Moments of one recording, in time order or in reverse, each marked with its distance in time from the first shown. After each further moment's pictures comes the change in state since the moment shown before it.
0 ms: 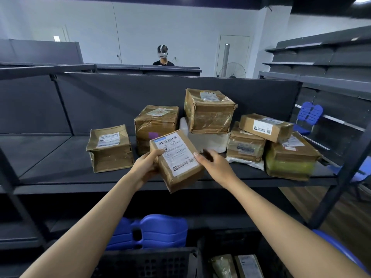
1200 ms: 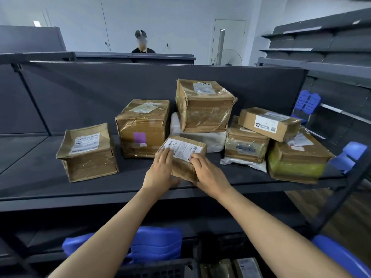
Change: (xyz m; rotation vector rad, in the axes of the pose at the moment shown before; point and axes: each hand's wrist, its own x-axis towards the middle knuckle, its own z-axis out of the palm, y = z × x) left_hand 0.074 -0.052 0.048 1.466 0.034 0.651; right_hand 0.060 0.066 0.026 -0.791 0.038 -0.540
